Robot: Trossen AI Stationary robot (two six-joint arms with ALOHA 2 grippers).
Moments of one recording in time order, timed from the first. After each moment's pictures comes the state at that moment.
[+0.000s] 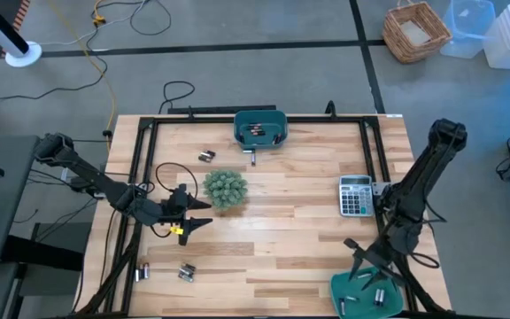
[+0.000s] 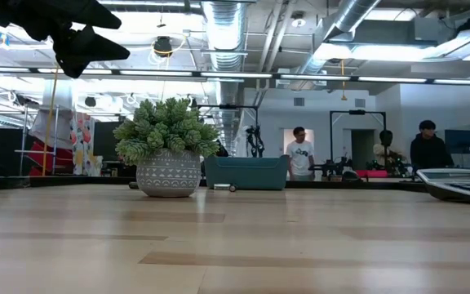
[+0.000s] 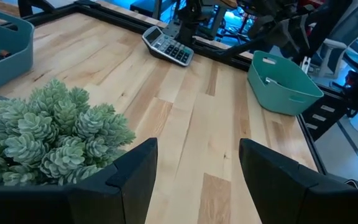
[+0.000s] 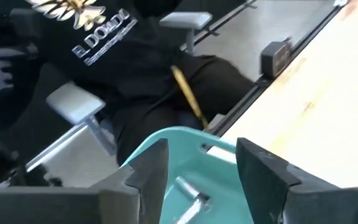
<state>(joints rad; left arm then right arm) -0.54 0.91 0.46 0.12 -0.63 -0.50 1.02 0.93 0.37 0.22 0.11 0.33</state>
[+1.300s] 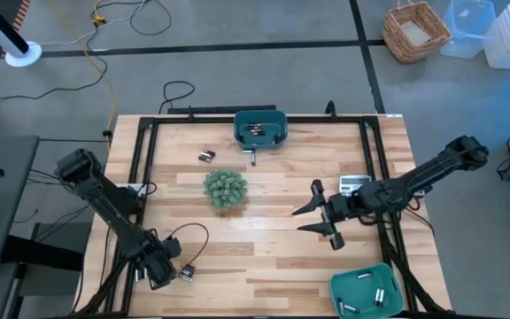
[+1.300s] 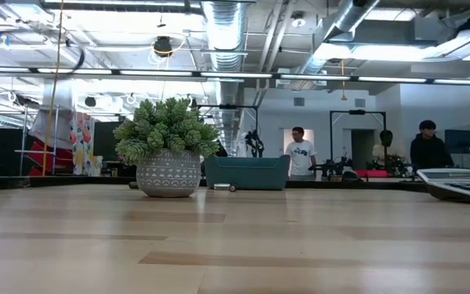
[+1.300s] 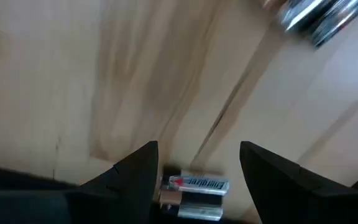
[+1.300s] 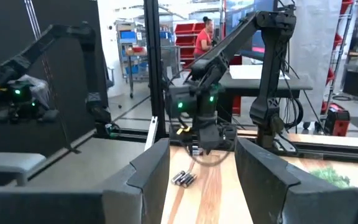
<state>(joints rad) -0.87 1.50 0.85 -0.86 0.17 -1.26 0.41 1.07 0.59 0.55 0.16 0.03</state>
